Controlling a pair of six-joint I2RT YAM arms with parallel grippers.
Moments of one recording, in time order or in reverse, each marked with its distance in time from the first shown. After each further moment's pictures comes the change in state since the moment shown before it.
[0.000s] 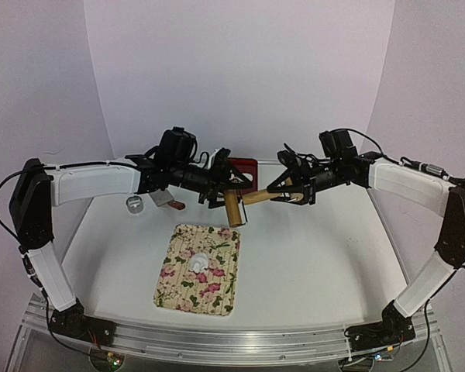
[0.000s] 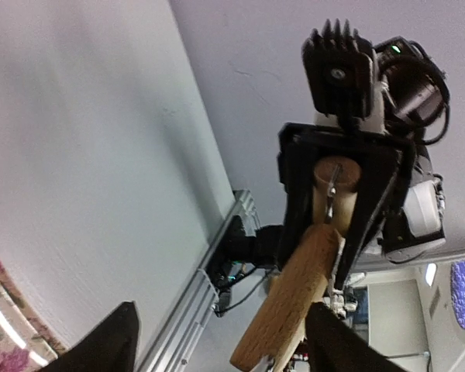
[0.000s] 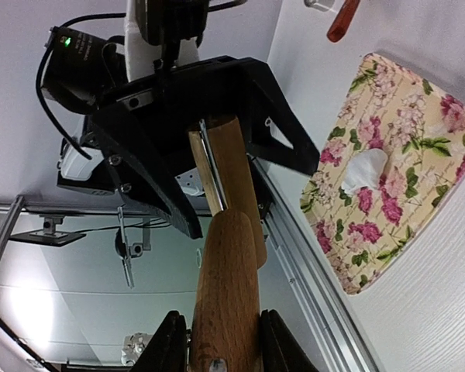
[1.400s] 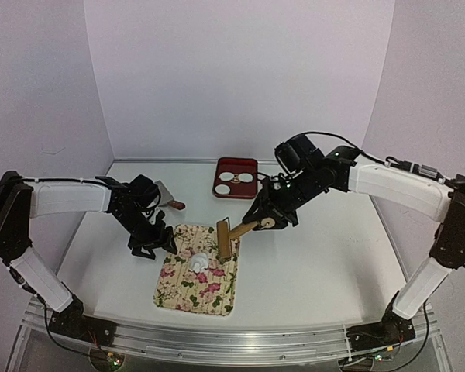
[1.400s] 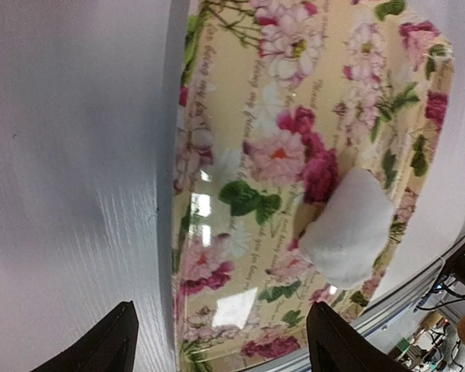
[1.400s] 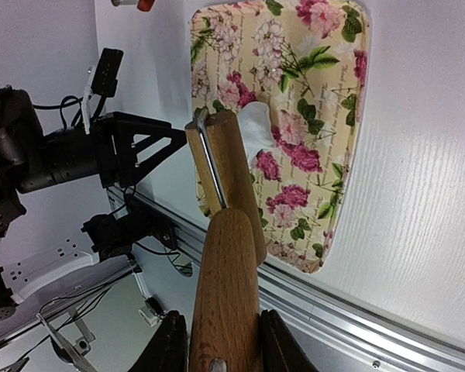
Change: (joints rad) left arm 0.176 -0.171 -0.387 -0.684 -0.445 0.308; right arm 0.346 0.069 0.196 -0.375 0.653 0.308
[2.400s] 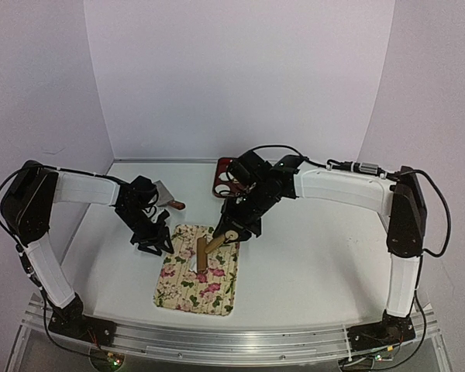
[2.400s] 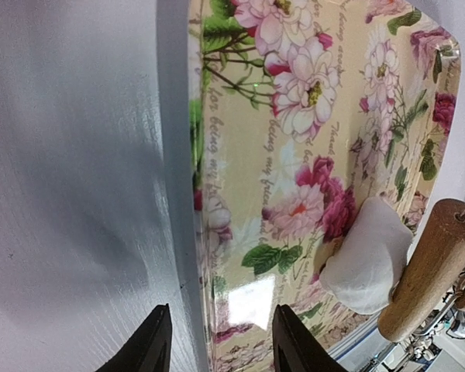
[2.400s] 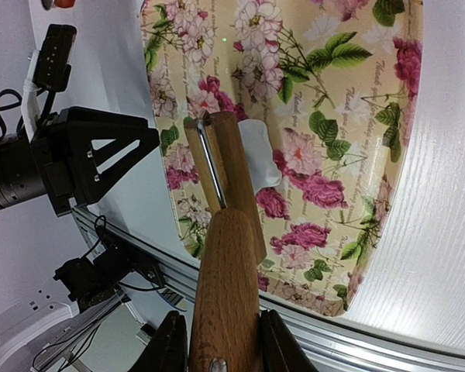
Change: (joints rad) left arm 0.114 0.155 0.047 0.052 0.123 0.243; right arm 0.112 0.323 0.241 -0.024 0.090 0.122
